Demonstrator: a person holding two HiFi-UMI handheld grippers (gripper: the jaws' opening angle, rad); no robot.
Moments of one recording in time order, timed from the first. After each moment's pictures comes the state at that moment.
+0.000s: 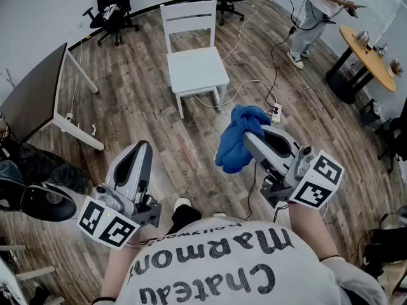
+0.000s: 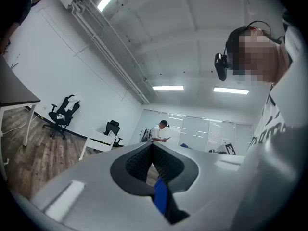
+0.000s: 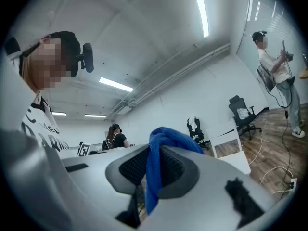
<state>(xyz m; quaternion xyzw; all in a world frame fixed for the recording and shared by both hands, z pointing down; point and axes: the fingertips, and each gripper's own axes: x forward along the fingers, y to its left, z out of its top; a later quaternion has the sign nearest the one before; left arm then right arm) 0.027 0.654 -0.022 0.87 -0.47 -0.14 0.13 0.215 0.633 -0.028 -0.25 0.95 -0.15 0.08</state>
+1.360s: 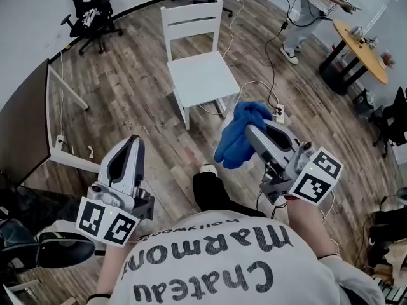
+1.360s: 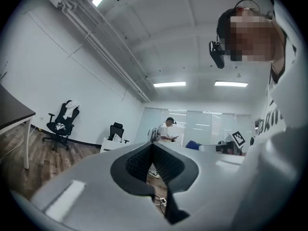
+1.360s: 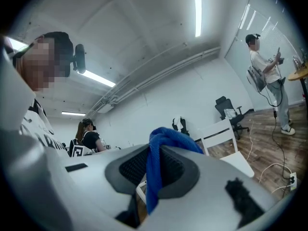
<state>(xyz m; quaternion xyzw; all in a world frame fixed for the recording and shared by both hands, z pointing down) -0.153 0.476 -0.007 0.88 -0.46 -0.10 0.09 0.060 0.473 -0.013 -0.35 0.92 -0.16 0.07</state>
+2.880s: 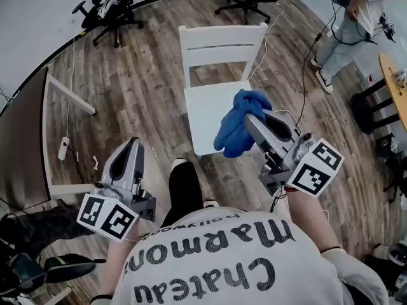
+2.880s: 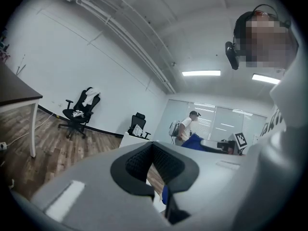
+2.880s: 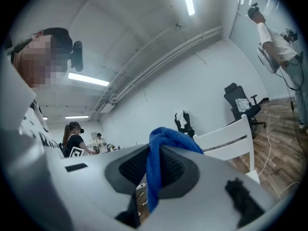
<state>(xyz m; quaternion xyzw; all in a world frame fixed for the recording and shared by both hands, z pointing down) -0.169 0.157 0.053 0.80 -0.56 -0.08 0.19 0.048 0.104 0.019 -0.27 0.94 -0.20 0.05</state>
